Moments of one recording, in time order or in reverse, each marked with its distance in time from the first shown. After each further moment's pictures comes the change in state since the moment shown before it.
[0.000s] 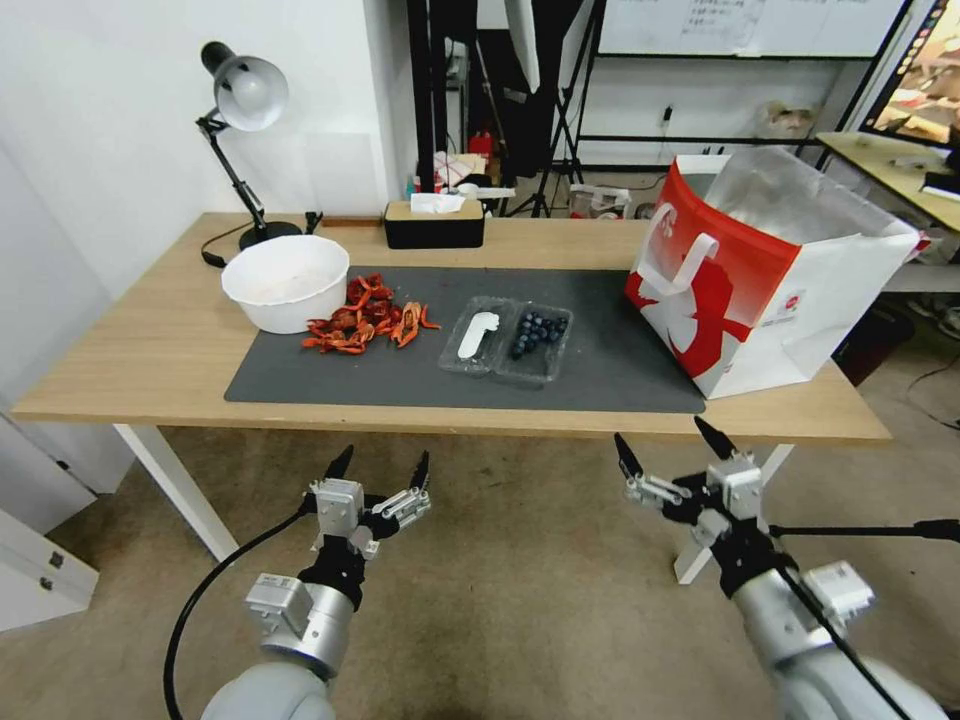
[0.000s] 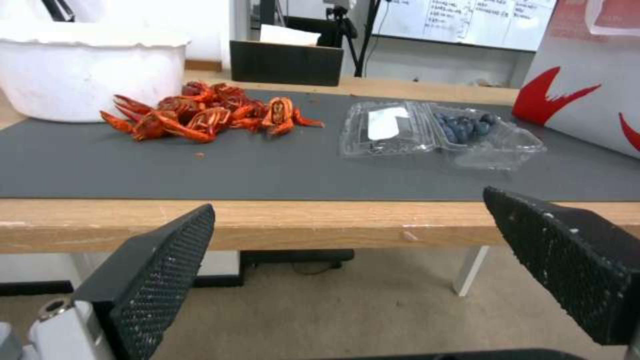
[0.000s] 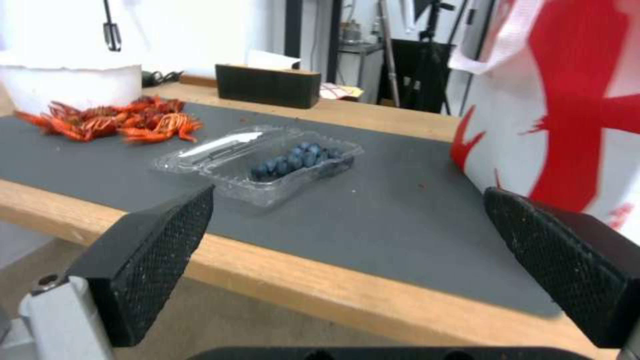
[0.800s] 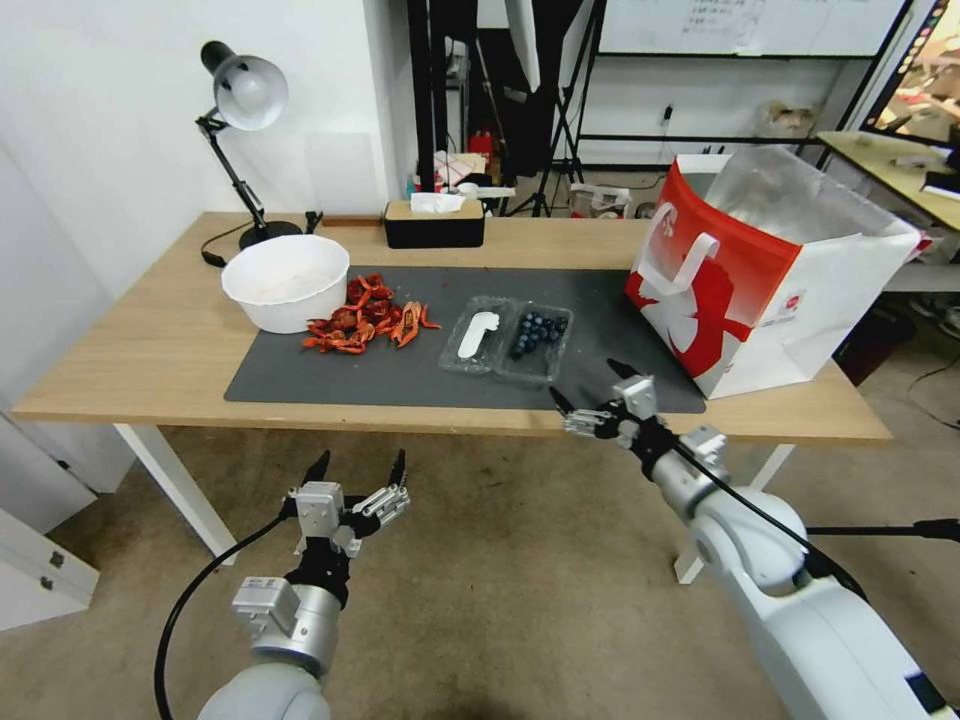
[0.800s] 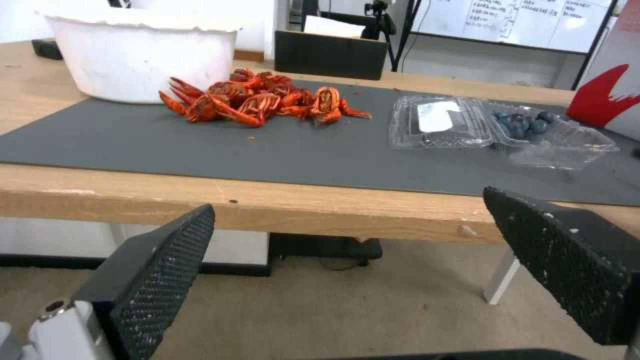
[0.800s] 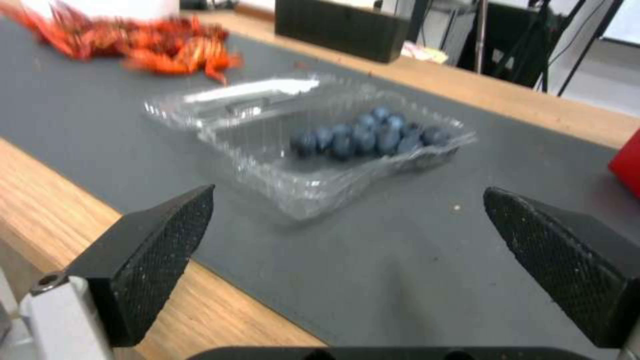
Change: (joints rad) left arm 0.006 -0.067 -0.050 0.025 0.011 -0.007 -0.003; right arm 0.495 -0.195 -0.322 -0.356 0.067 -0.107 0.027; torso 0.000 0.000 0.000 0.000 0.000
